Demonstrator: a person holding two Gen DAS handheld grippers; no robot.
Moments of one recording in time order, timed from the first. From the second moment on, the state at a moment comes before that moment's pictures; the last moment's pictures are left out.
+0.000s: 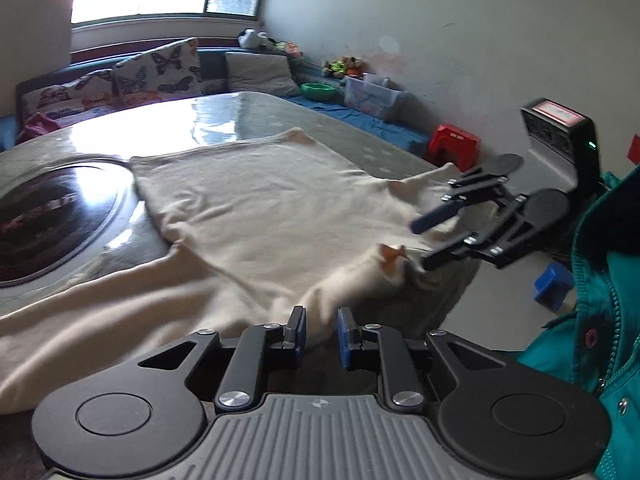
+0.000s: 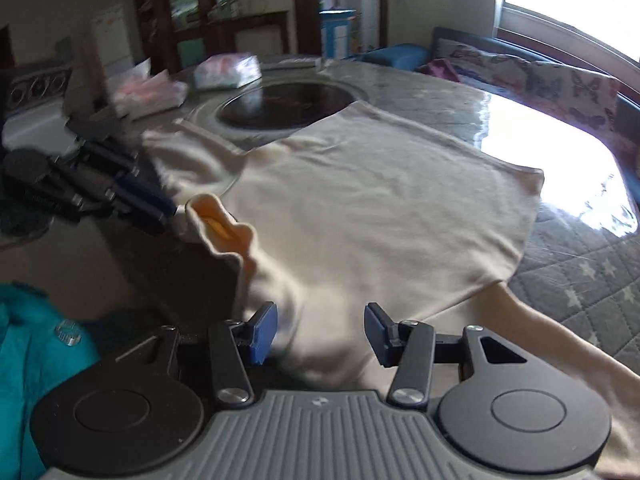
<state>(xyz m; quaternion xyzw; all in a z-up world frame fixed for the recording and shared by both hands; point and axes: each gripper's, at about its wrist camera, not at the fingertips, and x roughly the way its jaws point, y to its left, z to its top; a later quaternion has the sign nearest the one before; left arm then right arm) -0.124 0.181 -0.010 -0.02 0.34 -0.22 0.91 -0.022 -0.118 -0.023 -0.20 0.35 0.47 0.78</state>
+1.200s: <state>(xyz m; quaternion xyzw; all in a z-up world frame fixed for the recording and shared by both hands) -0.141 0.311 -0.024 -0.10 0.30 0.25 0.91 0.006 -0.097 -0.037 -0.17 0.34 0.45 0.81</state>
